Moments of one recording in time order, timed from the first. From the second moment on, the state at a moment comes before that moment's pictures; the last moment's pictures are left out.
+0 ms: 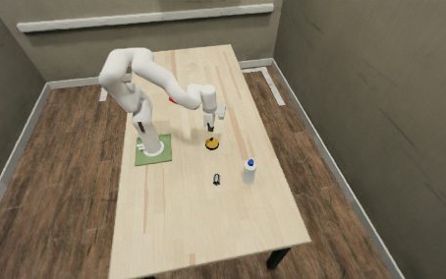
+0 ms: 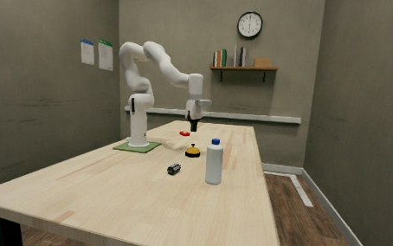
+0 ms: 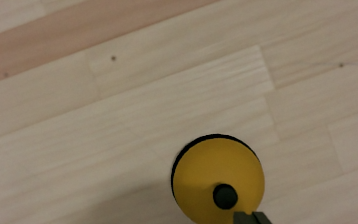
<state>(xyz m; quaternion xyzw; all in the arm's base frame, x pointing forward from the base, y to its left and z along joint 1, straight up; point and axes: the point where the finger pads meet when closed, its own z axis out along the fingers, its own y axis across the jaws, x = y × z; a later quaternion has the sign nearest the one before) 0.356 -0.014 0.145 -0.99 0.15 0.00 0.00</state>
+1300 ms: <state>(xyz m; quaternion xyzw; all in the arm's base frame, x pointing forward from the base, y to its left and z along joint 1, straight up) 0.356 -0.014 0.097 -0.99 0.15 0.00 0.00</state>
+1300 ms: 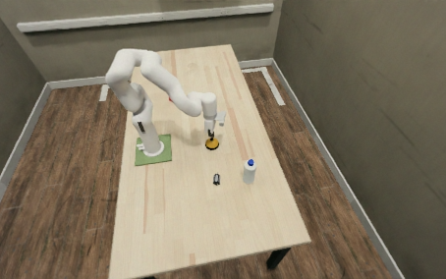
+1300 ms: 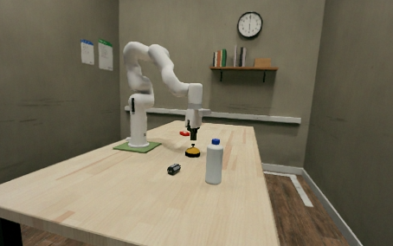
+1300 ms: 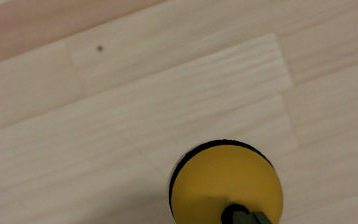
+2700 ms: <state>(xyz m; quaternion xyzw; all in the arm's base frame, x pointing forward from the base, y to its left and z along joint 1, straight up) 0.356 -0.014 0.077 -0.99 0.15 0.00 0.00</state>
